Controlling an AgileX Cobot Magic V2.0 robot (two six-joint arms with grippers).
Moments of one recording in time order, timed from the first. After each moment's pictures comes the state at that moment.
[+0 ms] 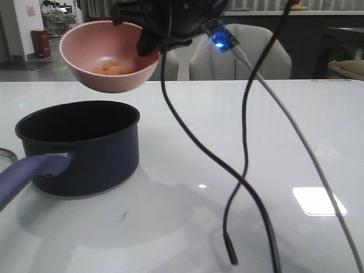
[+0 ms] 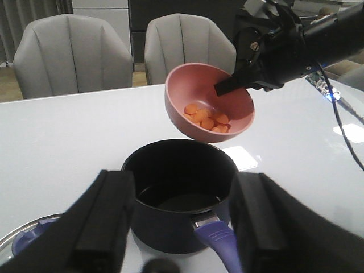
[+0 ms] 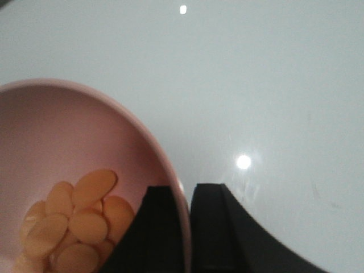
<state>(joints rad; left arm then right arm) -0.37 0.15 -0.35 -0.08 0.38 0.04 0.62 1.90 -1.49 0.29 0.09 -0.11</state>
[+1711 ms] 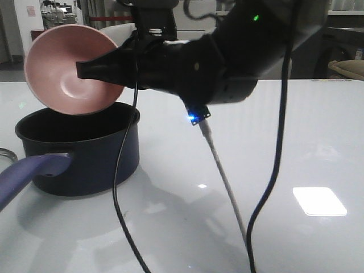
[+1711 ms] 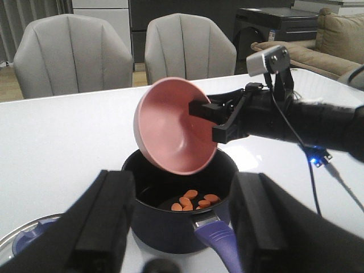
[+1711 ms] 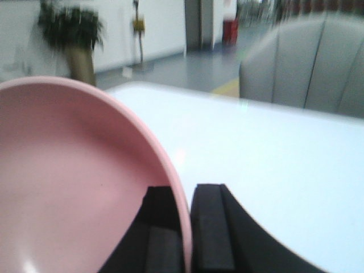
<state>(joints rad) -0.37 0.15 -0.35 -0.08 0.38 0.04 0.76 2.05 -1.24 0.22 -0.71 -0.07</state>
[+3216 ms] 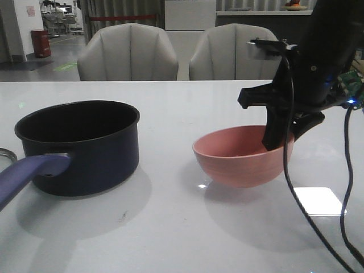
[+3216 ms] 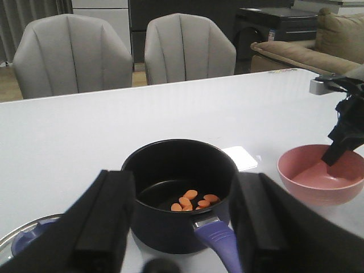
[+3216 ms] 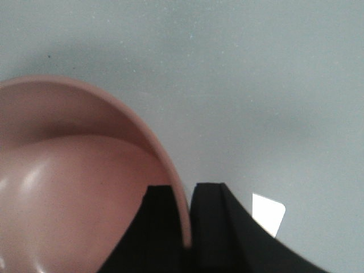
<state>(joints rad) -0.37 0.15 -0.35 -0.08 0.38 0.04 0.31 1.84 -1.24 0.20 0.68 -0.05</state>
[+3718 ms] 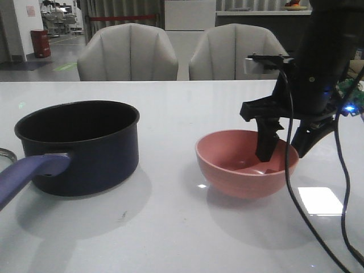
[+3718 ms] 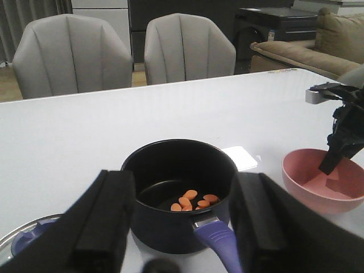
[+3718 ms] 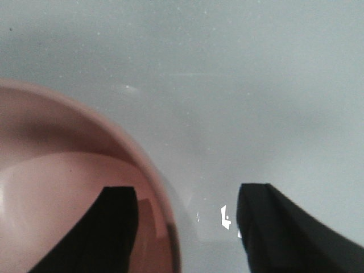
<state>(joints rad) -0.37 0.15 -0.35 -0.08 0.38 0.04 0.31 1.87 -1.28 0.16 0.74 -0.05</state>
